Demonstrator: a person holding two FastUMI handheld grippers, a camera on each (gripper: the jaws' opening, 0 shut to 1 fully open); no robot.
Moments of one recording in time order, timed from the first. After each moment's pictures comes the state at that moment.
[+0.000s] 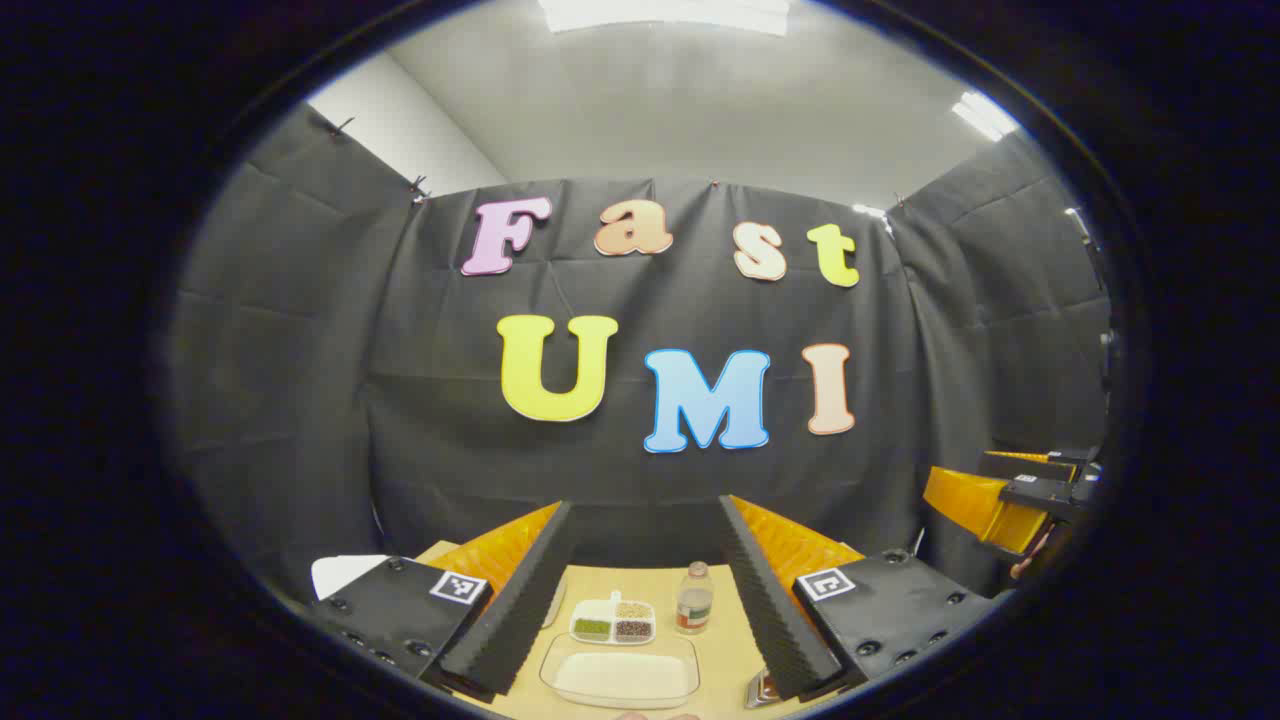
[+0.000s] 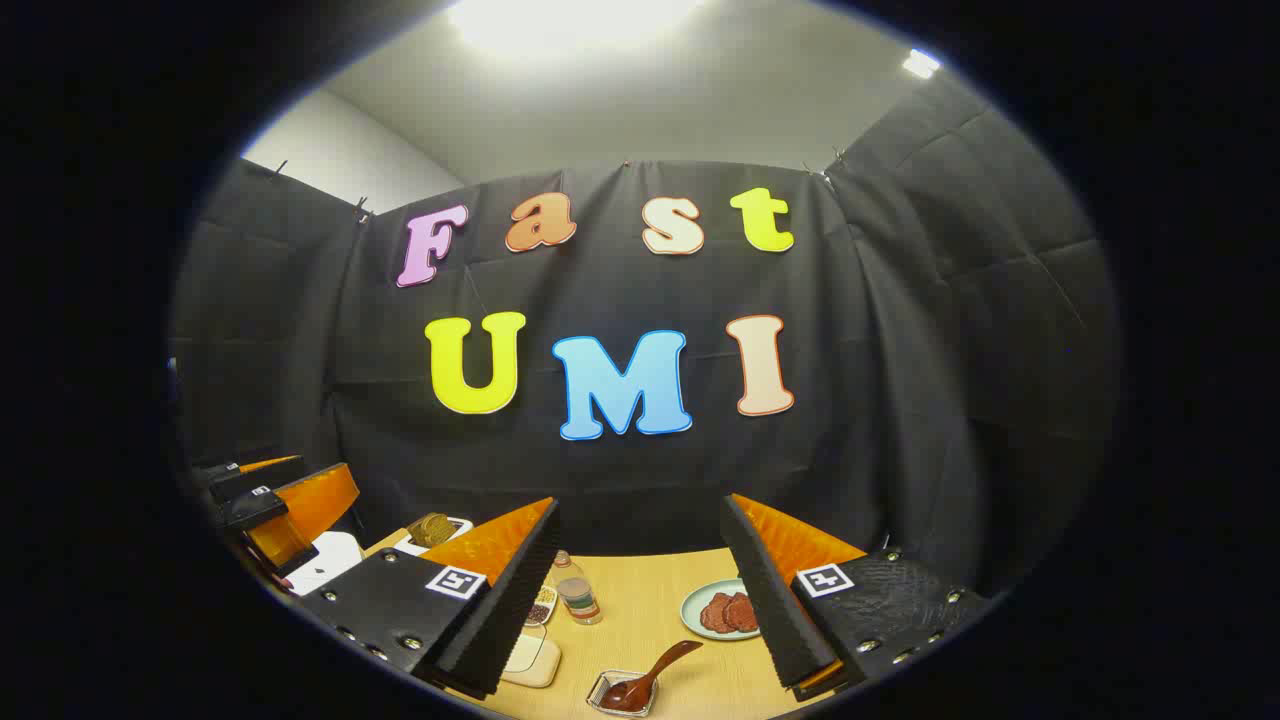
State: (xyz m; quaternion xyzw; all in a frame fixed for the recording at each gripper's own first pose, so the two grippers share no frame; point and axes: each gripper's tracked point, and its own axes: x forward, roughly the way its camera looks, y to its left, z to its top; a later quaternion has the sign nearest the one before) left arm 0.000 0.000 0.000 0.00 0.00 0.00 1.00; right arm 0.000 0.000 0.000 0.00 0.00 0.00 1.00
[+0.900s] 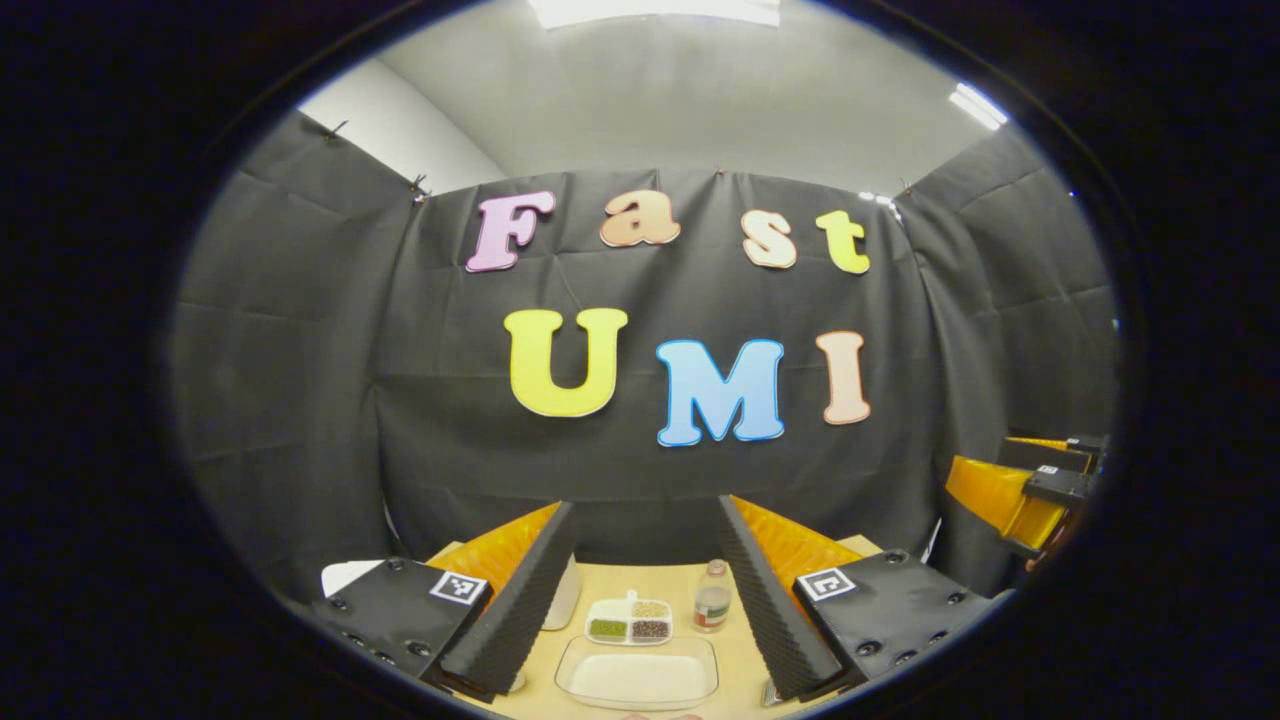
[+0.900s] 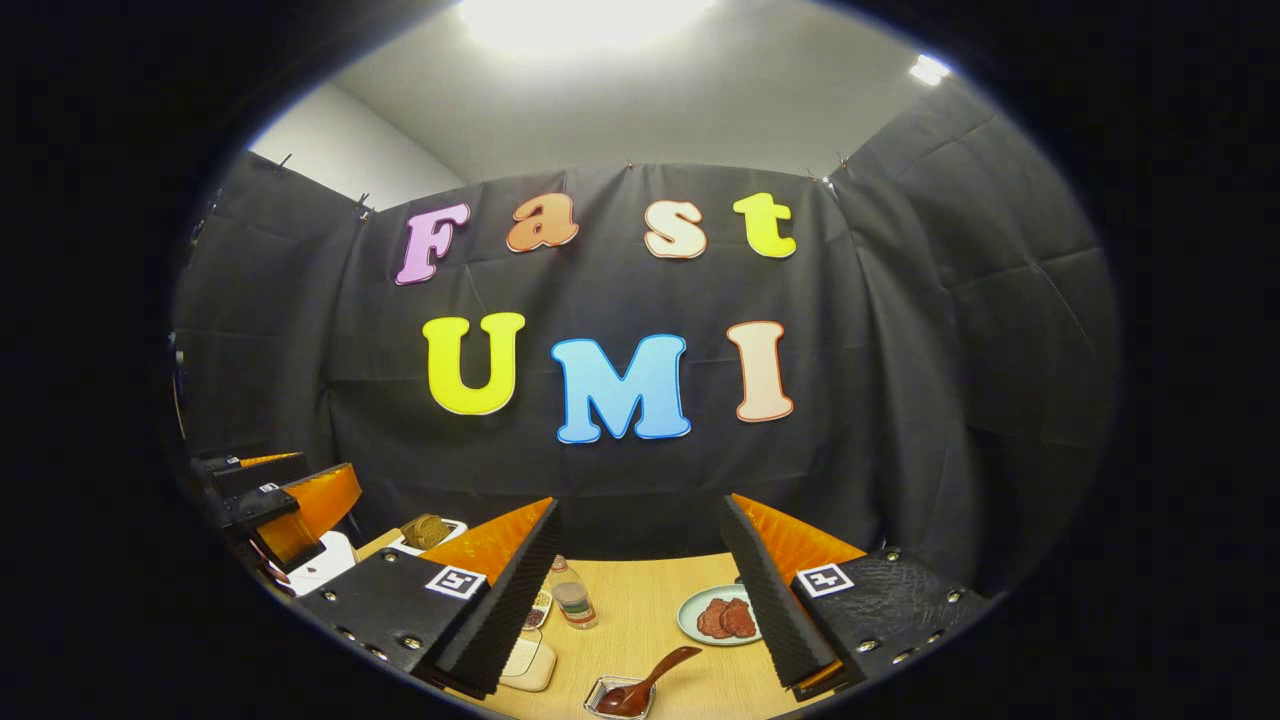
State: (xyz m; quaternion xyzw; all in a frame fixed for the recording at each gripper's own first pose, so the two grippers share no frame) left arm 0.017 0.012 -0.006 0.01 0.02 0.01 1.00; right arm 0.006 0.004 0.002 -0.01 0.00 0.00 1.00
